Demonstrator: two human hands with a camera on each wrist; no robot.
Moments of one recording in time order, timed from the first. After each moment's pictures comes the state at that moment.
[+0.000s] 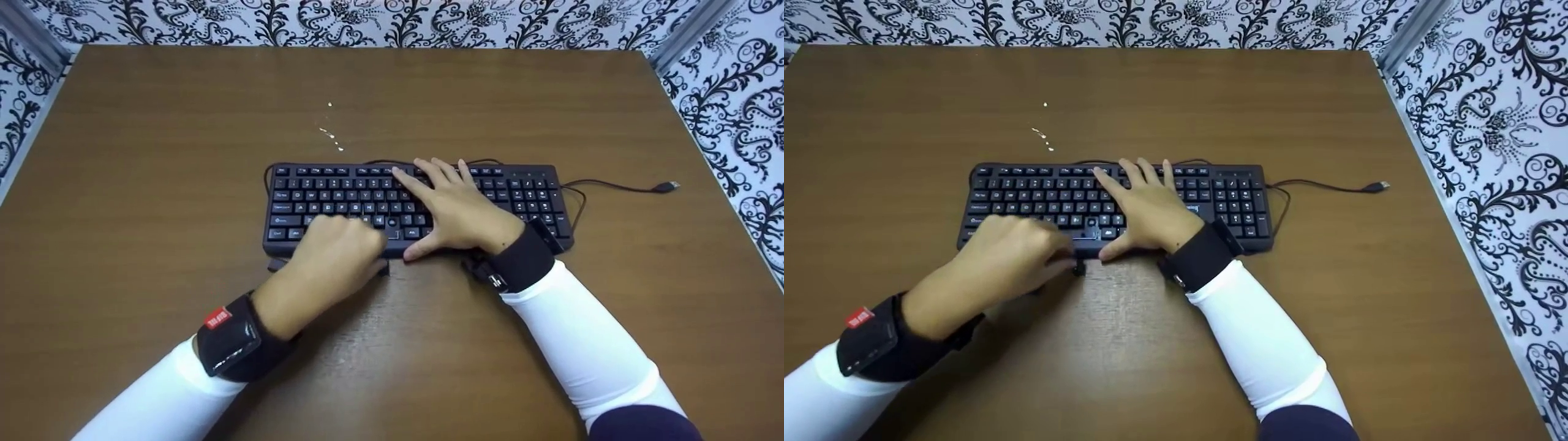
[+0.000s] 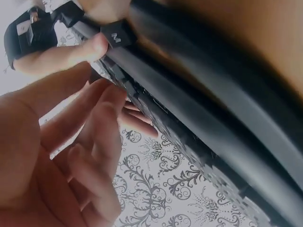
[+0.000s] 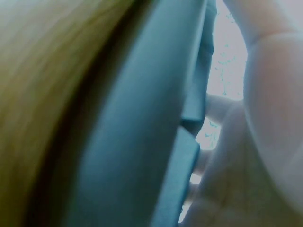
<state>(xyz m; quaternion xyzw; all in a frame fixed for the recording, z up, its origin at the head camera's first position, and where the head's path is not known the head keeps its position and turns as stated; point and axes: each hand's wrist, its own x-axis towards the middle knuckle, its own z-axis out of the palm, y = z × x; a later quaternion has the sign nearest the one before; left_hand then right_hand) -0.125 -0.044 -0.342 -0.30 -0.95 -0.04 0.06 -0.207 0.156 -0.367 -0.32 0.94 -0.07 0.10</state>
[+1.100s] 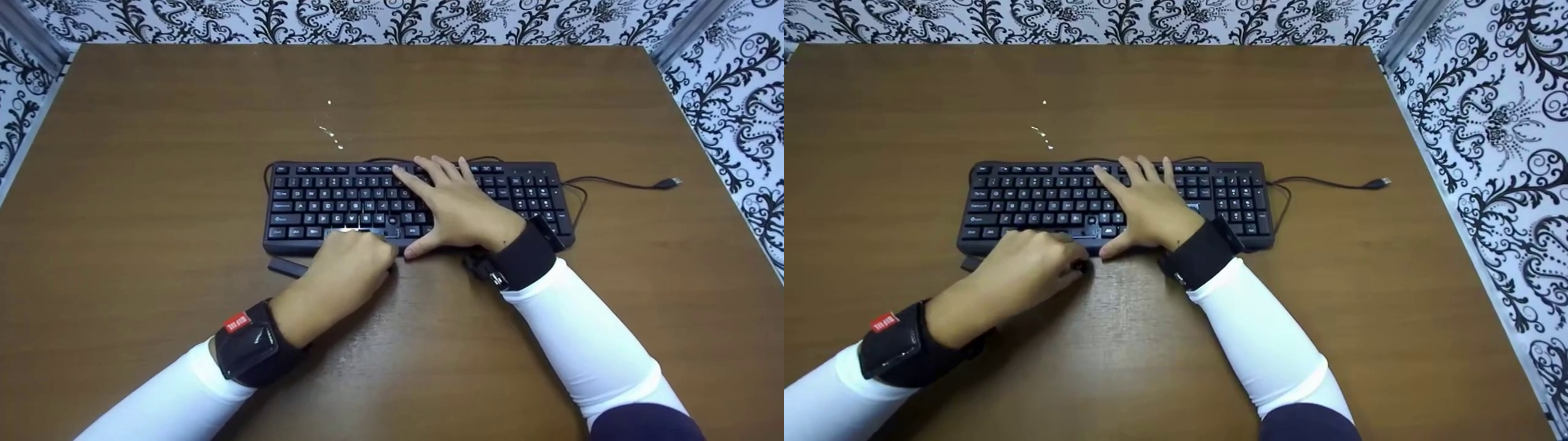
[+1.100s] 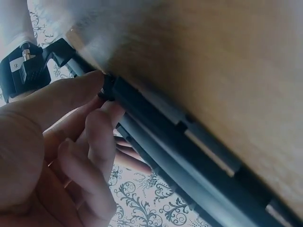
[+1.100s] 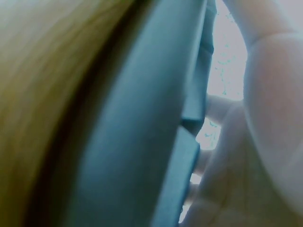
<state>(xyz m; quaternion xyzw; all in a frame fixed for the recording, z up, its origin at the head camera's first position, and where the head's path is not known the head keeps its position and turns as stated) -0.116 -0.030 -0.365 -0.31 -0.95 -0.07 0.08 -0.207 0.157 -0.369 -0.32 0.94 -0.07 0.09</state>
